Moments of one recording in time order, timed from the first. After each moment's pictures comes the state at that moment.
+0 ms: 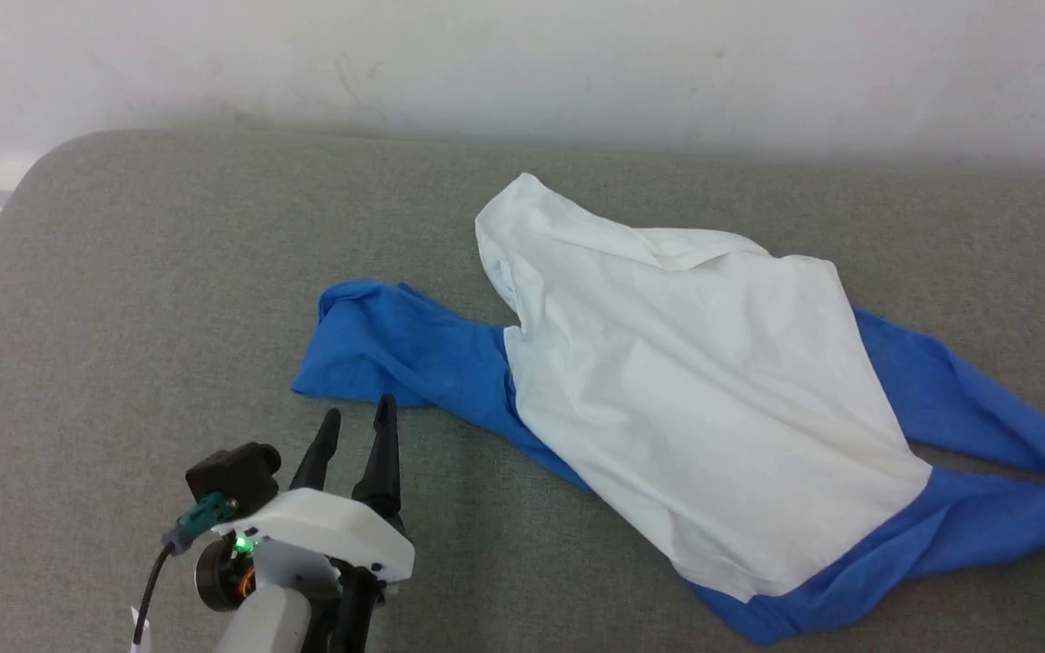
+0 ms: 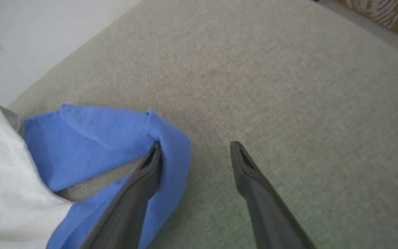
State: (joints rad) left arm -0.17 0.10 -0.22 0.29 -0.63 0.07 -0.15; right arm -0.22 -0.05 -0.74 0.47 0.26 0.13 0.32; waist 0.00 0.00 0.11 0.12
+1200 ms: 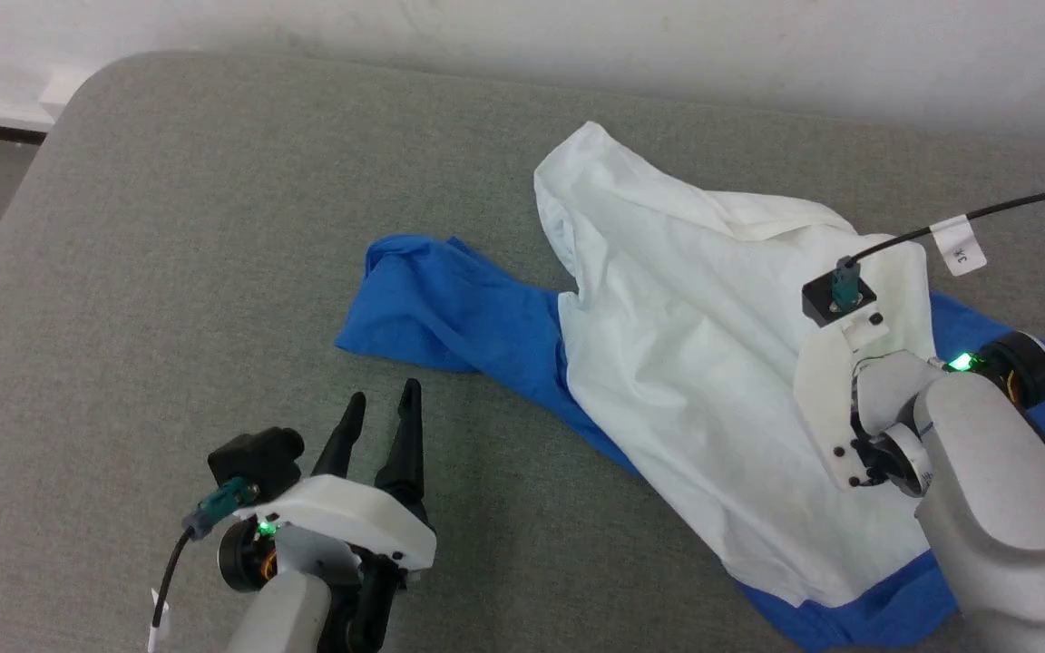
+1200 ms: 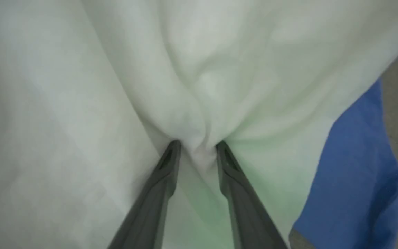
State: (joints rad) left arm -0.19 0.10 -0.26 0.28 -0.65 0.07 -0.15; right arm -0.55 -0.22 0.29 0.51 0.08 0.13 0.96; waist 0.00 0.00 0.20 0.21
